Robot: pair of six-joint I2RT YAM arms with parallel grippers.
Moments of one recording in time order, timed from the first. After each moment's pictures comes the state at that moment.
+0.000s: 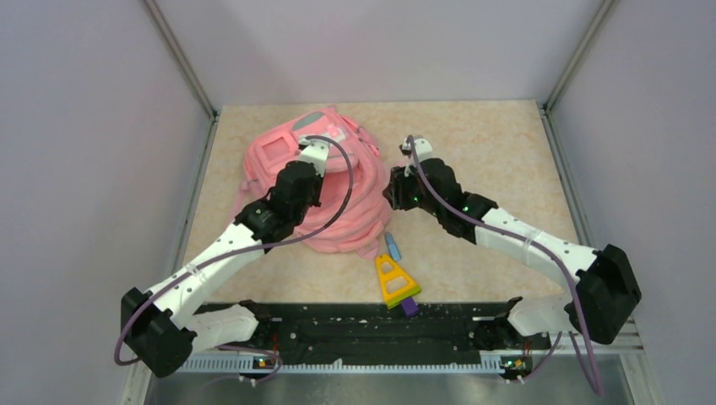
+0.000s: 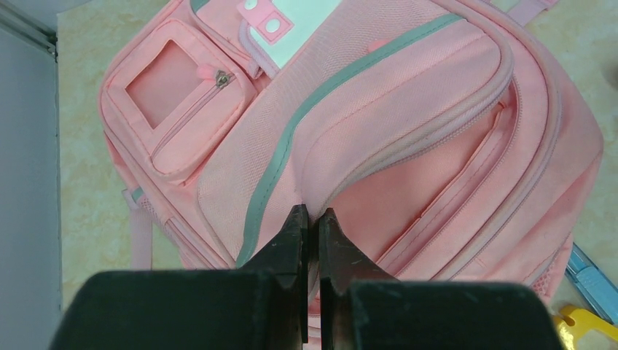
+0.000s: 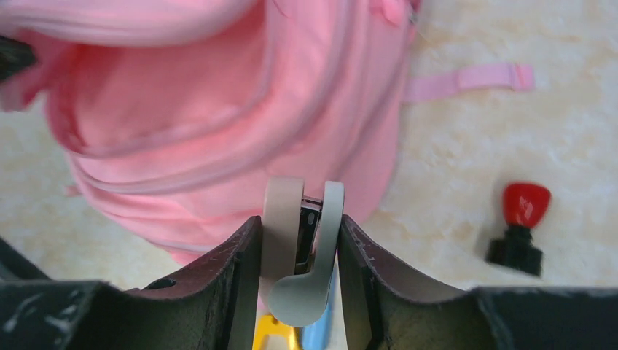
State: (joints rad) left arm -0.65 1.12 0.96 -0.32 -0.45 -0.03; right arm 0.78 1.29 0.94 -0.14 0.19 0.32
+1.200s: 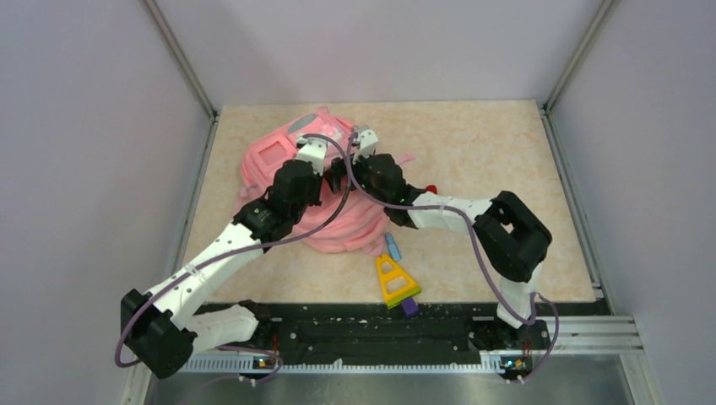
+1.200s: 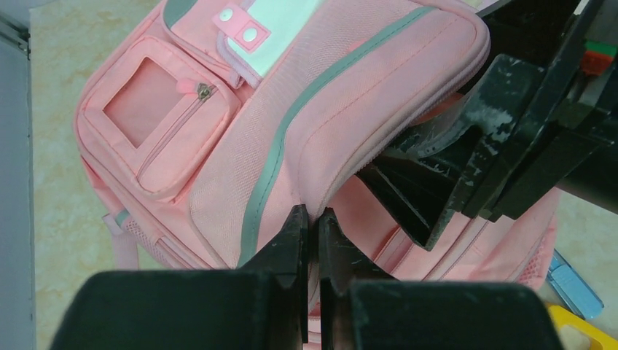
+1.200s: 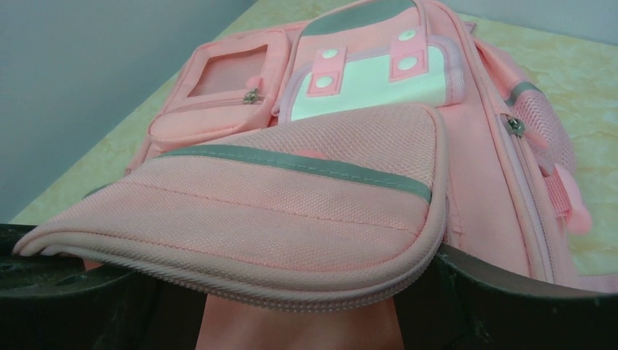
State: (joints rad) left arm -0.62 1.11 0.96 -0.31 -0.40 -0.06; right arm 0.84 1.86 1.20 0.55 0.10 0.24
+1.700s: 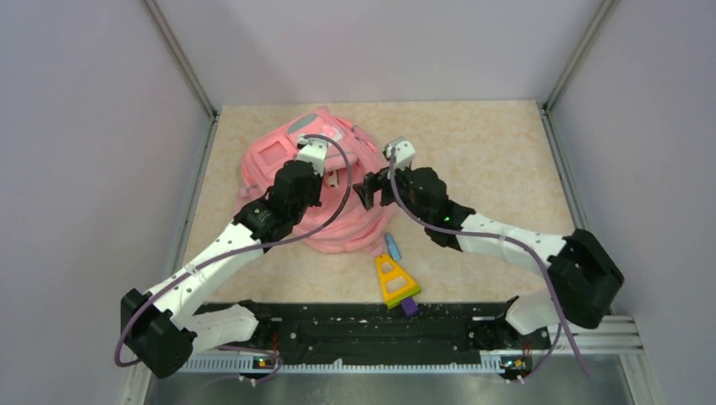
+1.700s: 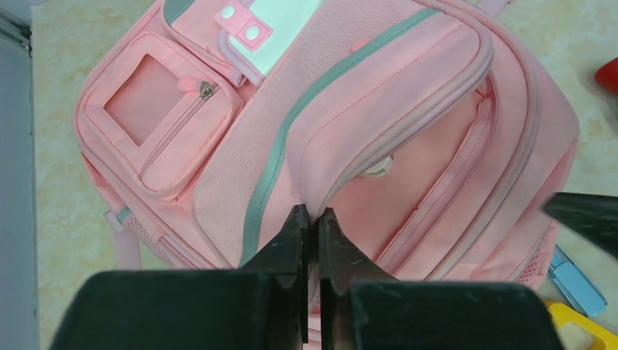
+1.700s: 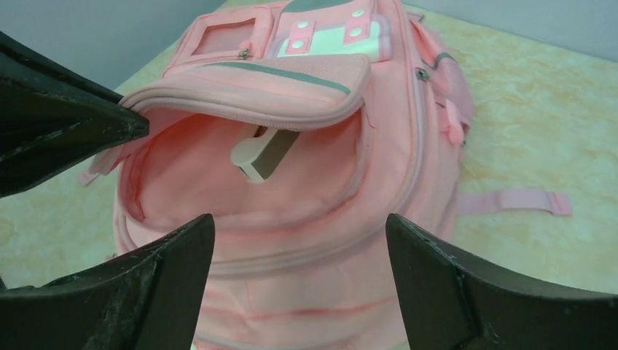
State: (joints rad) left arm -0.63 1.12 0.96 -0.32 -0.40 -0.06; right arm 0.83 1.47 0.90 0.44 0.12 0.17
